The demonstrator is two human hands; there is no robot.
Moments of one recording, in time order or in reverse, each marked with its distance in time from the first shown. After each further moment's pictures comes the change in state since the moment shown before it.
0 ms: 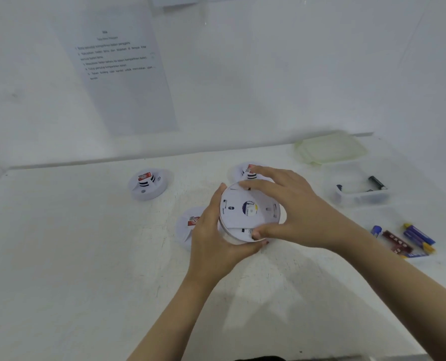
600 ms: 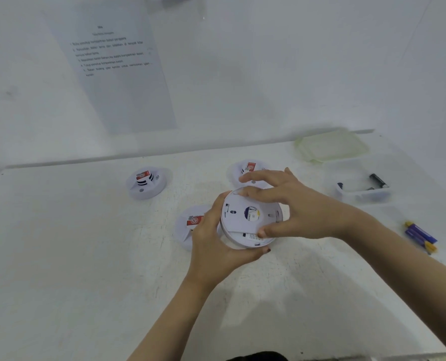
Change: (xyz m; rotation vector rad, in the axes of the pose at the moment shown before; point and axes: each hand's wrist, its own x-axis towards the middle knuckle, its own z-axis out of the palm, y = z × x) left_hand 0.001 0.005 -0.002 -0.076 -0.061 0.098; right_hand 0.010 0.005 -0.010 0.052 -0.241 -0.022
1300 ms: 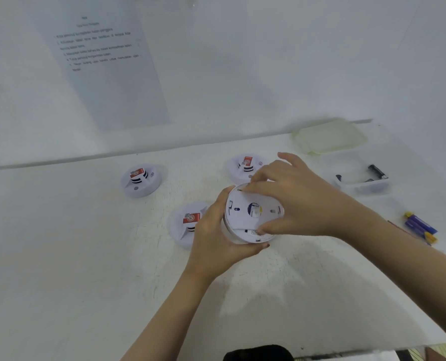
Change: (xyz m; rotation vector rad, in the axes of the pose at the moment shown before) left_hand 0.006 -0.018 0.006 -0.020 -0.109 -0.025; right_hand -0.001 0.000 -0.001 -0.410 0.159 -0.113
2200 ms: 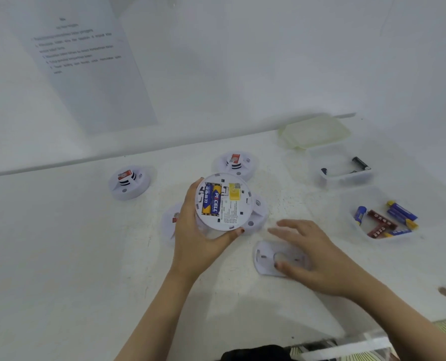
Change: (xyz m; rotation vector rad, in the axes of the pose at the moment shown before) left_hand -0.003 -0.012 -0.006 -0.092 0.088 -0.057; right_hand -0.103 -0.008 0.079 0.468 -0.008 0.403
